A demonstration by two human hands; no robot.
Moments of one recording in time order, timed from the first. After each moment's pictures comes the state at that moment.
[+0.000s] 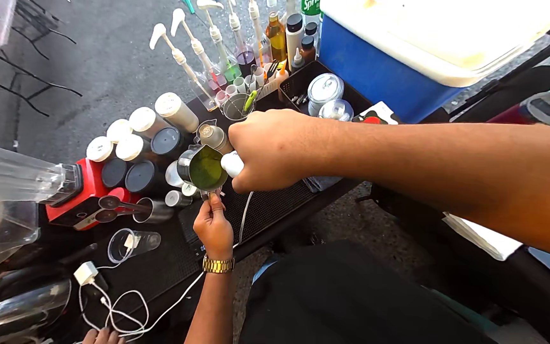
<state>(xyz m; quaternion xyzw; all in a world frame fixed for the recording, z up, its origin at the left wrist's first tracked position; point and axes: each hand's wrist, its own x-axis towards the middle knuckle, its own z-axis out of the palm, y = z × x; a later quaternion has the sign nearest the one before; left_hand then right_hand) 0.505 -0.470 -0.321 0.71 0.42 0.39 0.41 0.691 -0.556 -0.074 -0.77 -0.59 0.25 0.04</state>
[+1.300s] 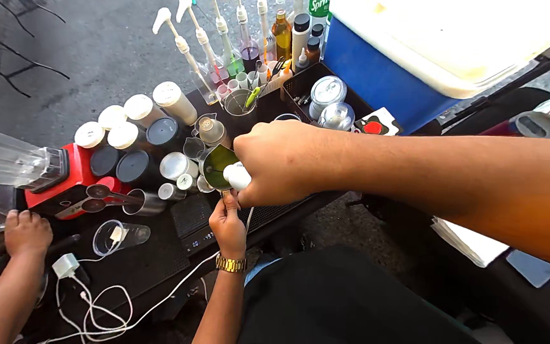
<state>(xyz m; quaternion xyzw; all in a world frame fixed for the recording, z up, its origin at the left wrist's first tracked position) 0.516 -0.499 -0.342 0.62 0.40 0.41 0.54 0.674 -0.554 -0.076 -0.75 -0.60 0.27 0.00</state>
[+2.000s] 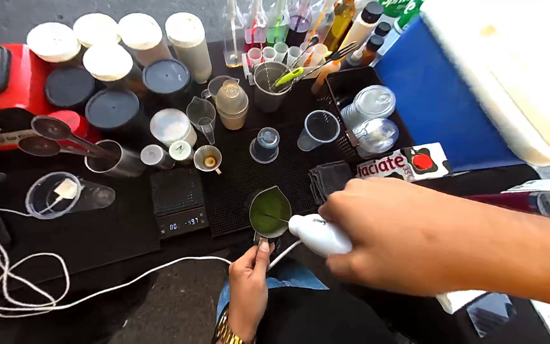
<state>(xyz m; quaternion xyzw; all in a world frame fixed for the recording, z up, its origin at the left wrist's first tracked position) 0.458 -0.580 -0.373 0.53 0.46 0.23 0.67 0.669 -0.550 -0.133 -0.72 -0.55 0.39 -0.19</state>
